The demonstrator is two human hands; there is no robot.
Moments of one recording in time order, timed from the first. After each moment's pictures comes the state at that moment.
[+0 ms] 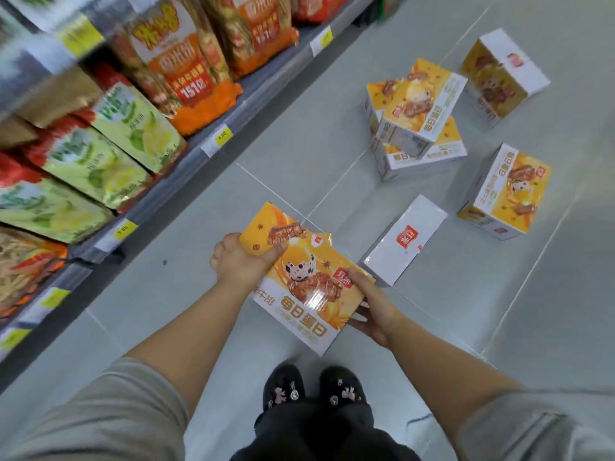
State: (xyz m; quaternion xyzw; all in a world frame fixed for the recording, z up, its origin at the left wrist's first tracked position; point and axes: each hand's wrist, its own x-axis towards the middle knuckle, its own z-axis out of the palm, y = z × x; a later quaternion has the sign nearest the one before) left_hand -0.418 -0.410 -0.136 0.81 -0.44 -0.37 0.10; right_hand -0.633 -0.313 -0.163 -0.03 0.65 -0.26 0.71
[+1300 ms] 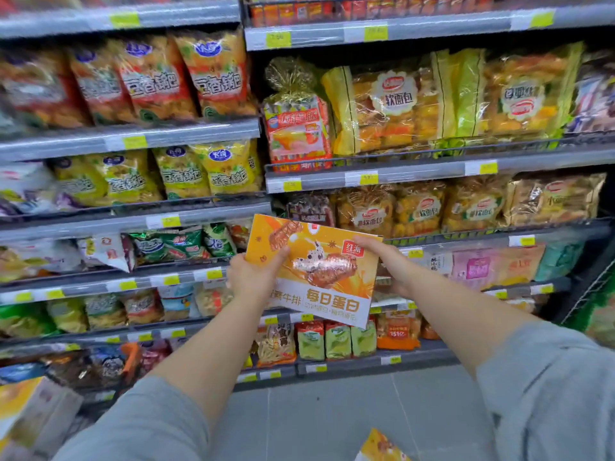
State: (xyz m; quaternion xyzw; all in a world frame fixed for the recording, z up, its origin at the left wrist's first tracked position) left_hand -0.237 -0.273 0.528 0.82 -0.15 -0.13 0.54; right_hand -0.415 -0.431 0.528 -0.58 0.44 -0.17 0.67
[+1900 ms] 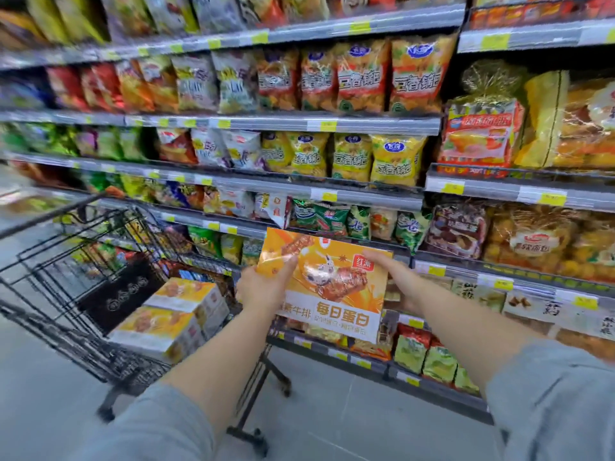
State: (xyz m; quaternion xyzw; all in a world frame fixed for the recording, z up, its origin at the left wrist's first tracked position) left_hand -0.183 -0.018 0.520 0.84 0.04 -0.04 0.54; right_hand -0.268 -0.250 0.510 -0.67 0.33 -0.02 0.67
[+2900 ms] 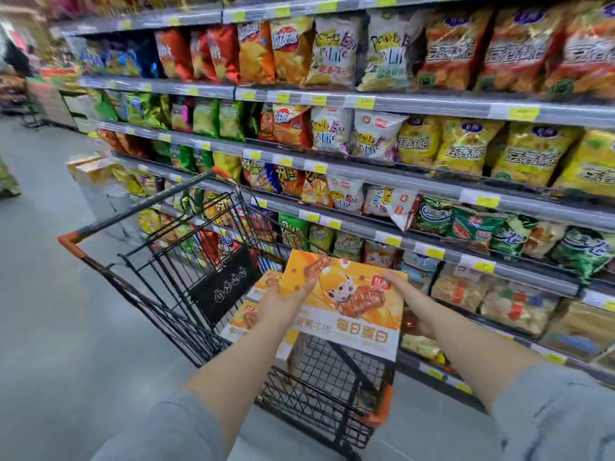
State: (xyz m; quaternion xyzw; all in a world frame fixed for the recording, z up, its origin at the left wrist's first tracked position) left_hand 0.038 0.267 0.467 0.85 0.06 -0.15 0.51; right_hand -0.030 0.035 0.467 -0.68 0.33 0.10 0.65
